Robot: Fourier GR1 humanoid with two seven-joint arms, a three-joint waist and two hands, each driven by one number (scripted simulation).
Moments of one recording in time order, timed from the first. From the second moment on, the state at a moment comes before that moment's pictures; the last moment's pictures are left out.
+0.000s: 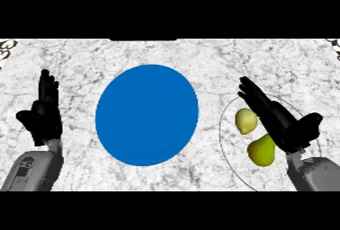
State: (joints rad) left arm -0.24 0.27 0.02 -1.31 0.11 0.44 -0.16; right arm -0.22 -0.46 0.32 -1.59 -0.36 -0.03 0.10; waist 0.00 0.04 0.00
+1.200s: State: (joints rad) left arm -0.03 0.24 -0.11 -1.37 0.22 0.19 0.08; right arm 0.39 -0.53 -0.11 -1.99 0.21 -0.83 0.01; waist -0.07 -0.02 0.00
